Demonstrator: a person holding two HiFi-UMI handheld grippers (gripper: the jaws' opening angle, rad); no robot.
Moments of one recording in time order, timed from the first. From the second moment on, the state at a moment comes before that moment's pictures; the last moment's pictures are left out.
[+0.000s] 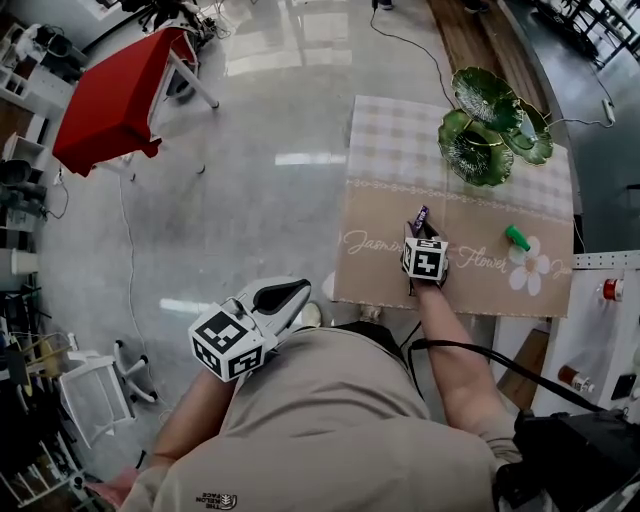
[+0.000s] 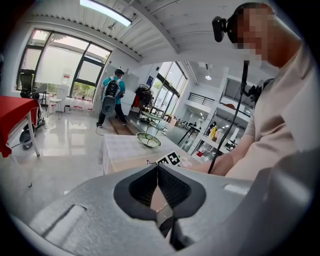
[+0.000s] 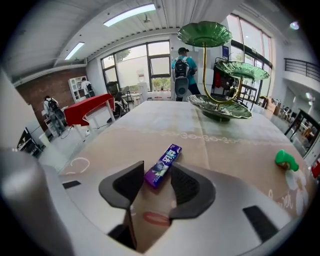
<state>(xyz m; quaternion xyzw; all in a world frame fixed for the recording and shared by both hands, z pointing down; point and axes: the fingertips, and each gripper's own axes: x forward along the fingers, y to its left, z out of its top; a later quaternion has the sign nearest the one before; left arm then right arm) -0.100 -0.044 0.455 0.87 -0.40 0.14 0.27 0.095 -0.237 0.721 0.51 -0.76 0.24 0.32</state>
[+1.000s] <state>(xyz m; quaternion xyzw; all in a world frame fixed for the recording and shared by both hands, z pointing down) 0.005 -0.098 0.446 0.90 -0.34 0.13 0.24 0.198 -0.235 0.646 0.47 -0.81 0.20 0.30</state>
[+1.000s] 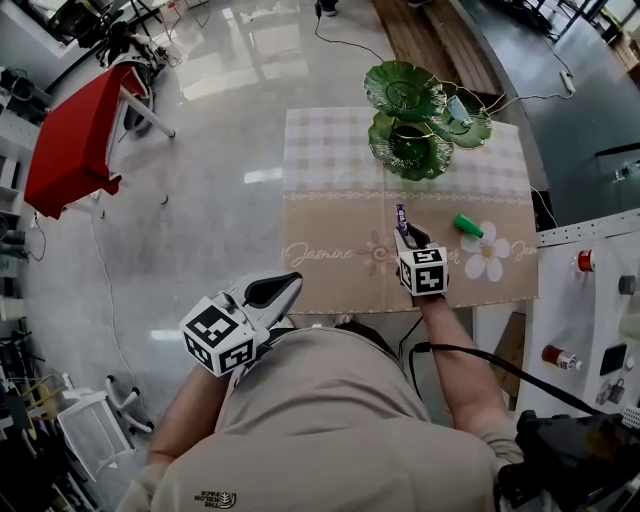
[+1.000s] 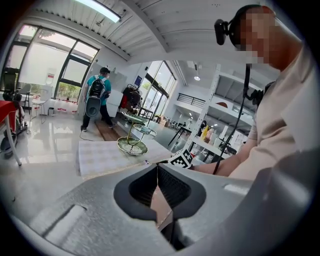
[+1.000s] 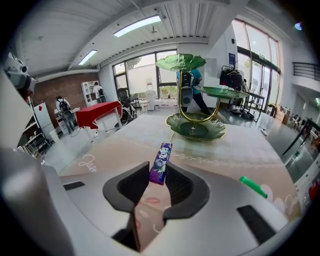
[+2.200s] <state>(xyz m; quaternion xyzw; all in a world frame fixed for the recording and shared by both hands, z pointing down) 0.058 -0.116 0.449 0.90 -0.34 0.13 0.25 0.305 -0.386 0.495 0.46 -0.84 0.12 0.27</state>
